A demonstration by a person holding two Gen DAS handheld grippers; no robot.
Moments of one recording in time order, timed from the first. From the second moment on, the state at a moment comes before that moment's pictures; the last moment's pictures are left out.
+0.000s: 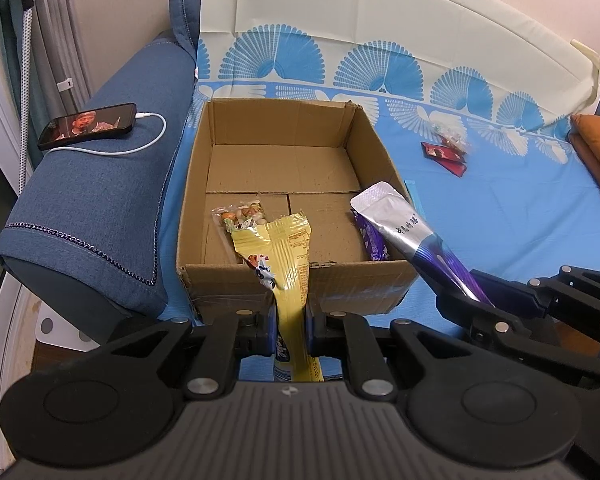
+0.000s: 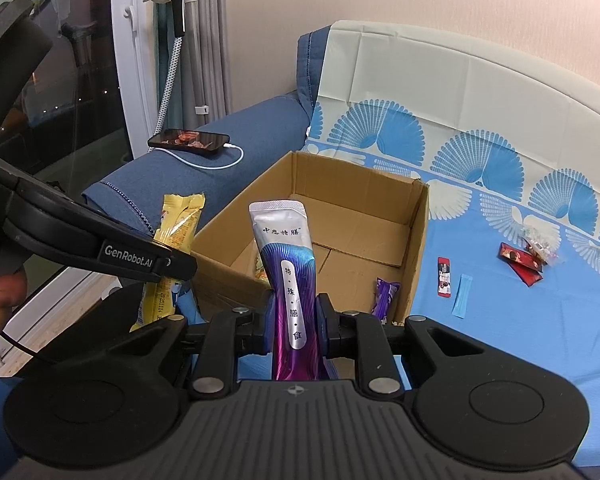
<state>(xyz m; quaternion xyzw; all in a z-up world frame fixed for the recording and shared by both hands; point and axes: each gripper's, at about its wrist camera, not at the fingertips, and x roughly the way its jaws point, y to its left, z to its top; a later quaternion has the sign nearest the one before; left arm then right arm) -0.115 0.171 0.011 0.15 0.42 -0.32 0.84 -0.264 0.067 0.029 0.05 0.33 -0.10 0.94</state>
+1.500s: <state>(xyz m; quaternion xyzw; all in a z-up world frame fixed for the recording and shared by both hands) 0.064 0.059 -0.036 0.15 0.45 -0.29 0.83 -0.115 -0.049 -0.028 0.16 0.36 -0.16 0.90</state>
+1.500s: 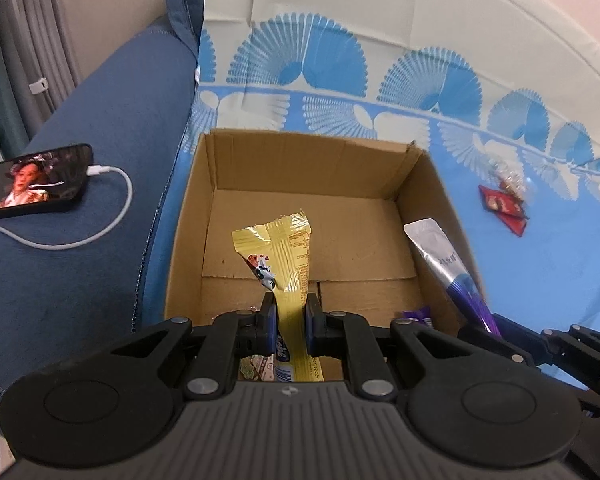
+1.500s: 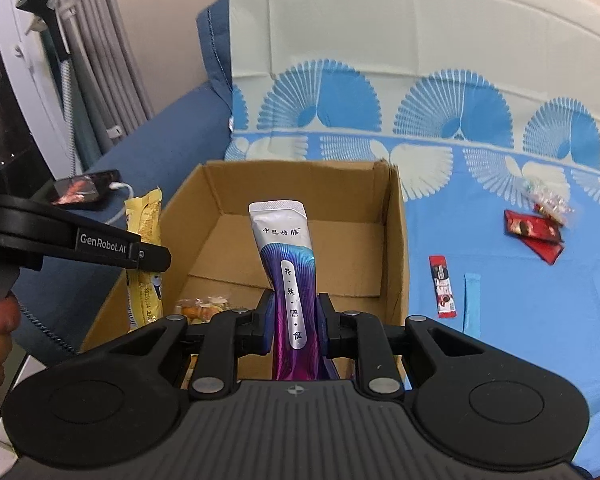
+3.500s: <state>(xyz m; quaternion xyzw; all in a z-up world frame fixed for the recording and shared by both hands) -0.097 0.150 0.008 0.18 0.37 -0.23 0.88 -0.243 0.050 0.028 0.09 0.29 -0.19 0.93</state>
